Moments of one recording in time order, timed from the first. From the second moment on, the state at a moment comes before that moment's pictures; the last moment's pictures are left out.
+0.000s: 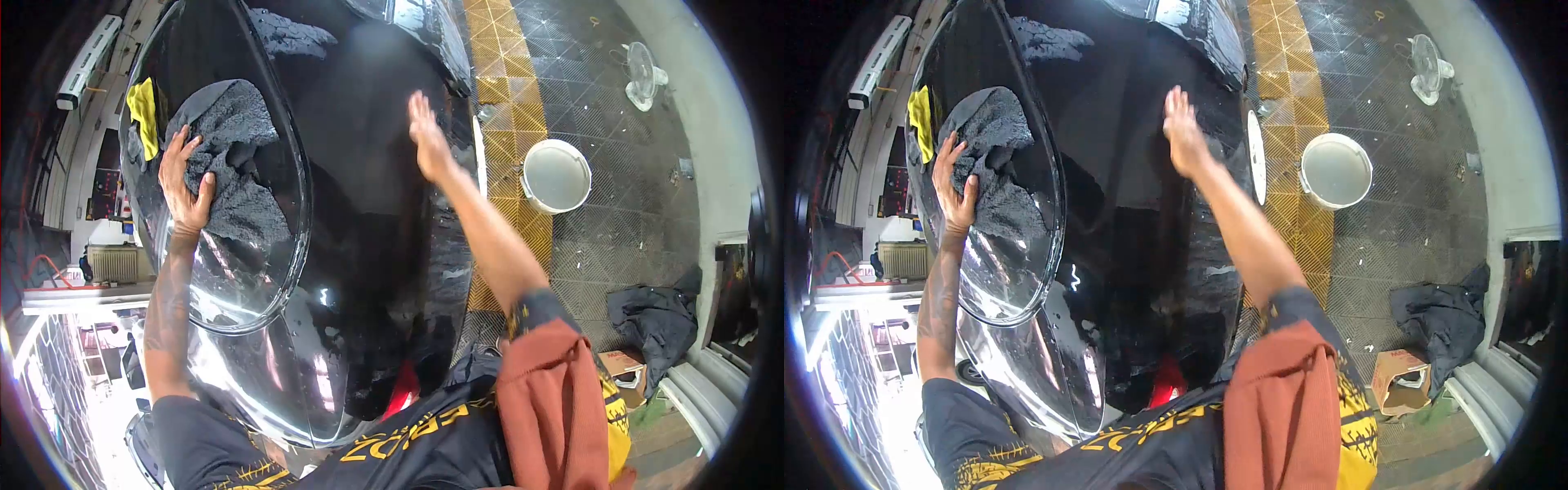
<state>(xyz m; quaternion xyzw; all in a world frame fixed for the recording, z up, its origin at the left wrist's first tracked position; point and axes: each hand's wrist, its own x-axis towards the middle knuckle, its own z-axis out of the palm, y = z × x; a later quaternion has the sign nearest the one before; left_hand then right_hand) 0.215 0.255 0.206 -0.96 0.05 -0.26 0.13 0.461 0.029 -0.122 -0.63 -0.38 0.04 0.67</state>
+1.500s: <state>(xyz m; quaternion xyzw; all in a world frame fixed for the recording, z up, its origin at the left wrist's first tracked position) 0.215 0.258 0.204 -0.95 0.04 -0.27 0.14 0.393 0.019 -0.067 -0.67 -0.47 -0.07 0.56</state>
